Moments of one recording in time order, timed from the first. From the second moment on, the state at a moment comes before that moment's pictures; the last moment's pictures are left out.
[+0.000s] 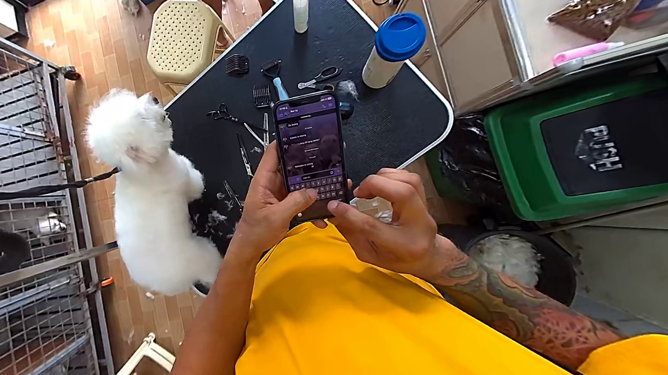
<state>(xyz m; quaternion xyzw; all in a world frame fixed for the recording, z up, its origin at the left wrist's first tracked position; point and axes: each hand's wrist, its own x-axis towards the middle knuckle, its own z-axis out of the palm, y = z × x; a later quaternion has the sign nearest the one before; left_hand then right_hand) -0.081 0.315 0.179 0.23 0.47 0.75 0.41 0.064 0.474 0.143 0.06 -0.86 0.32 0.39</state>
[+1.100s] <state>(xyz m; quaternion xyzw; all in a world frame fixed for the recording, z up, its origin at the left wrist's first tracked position) -0.079 0.306 0.170 0.23 0.39 0.77 0.44 0.069 0.473 0.140 0.01 -0.86 0.33 0.38</state>
